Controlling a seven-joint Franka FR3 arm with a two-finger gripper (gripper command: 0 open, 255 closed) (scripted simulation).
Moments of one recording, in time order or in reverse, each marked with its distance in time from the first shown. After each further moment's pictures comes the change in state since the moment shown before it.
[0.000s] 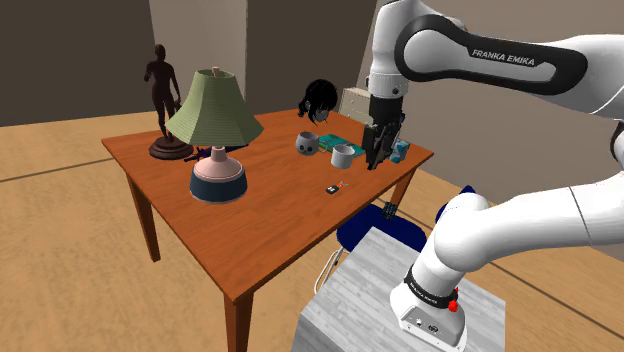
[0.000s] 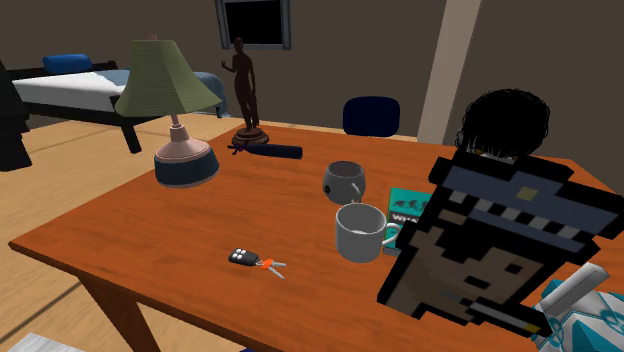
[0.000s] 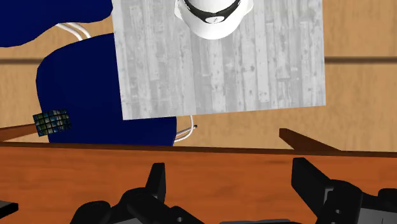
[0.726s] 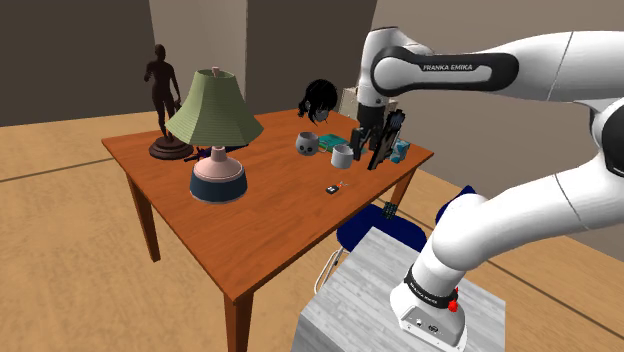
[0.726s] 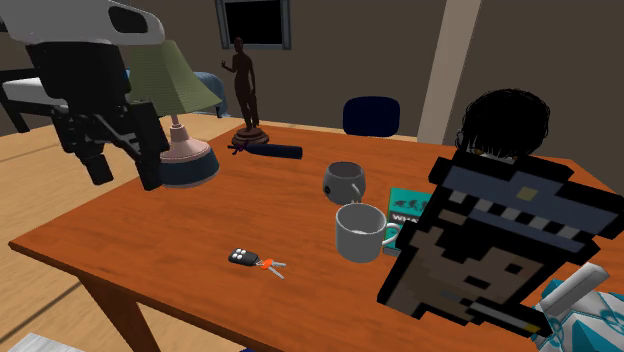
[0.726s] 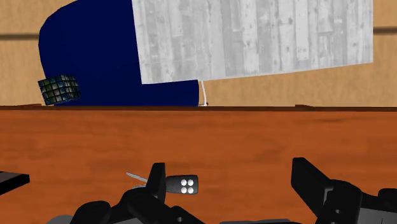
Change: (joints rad) arm -0.060 0.176 -0.148 -0.026 -0.101 0.264 -0.124
